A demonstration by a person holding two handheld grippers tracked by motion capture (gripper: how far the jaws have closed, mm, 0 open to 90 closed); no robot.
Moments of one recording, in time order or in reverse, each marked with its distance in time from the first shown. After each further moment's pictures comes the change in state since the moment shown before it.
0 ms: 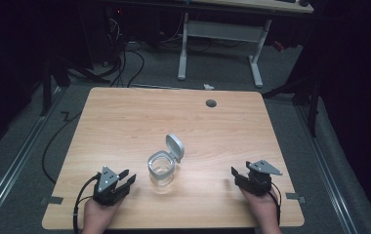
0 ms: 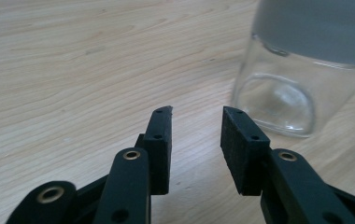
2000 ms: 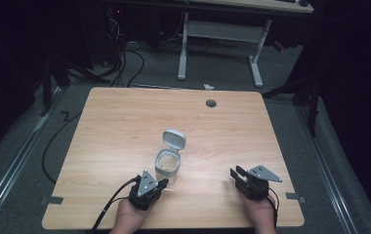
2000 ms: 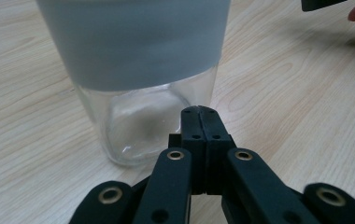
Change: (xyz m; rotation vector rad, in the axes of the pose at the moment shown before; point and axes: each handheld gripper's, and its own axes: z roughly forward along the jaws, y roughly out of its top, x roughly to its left) left arm -0.079 -0.037 0.033 0.109 -0.190 0.029; right arm 0.010 -0.010 -0.003 -0.036 0.077 0.002
